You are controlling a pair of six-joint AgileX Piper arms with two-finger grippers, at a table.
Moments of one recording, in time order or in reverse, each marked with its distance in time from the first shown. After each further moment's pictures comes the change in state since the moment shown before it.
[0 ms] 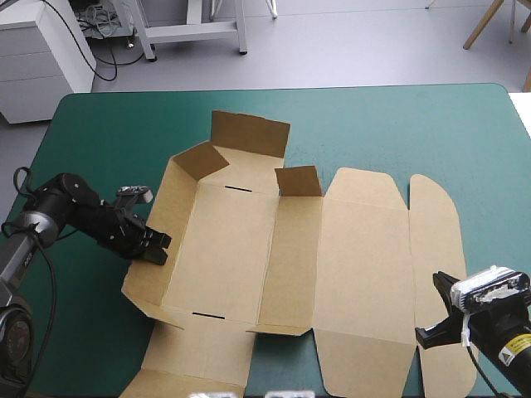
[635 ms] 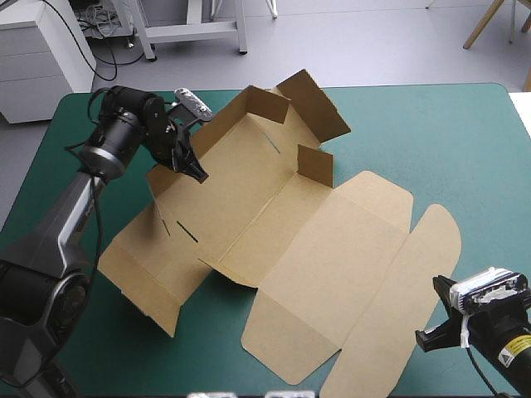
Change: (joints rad) left arm -0.412 0.254 -0.781 0.587 0.039 -0.068; right arm 0.000 0.000 0.000 0.000 0.031 0.000
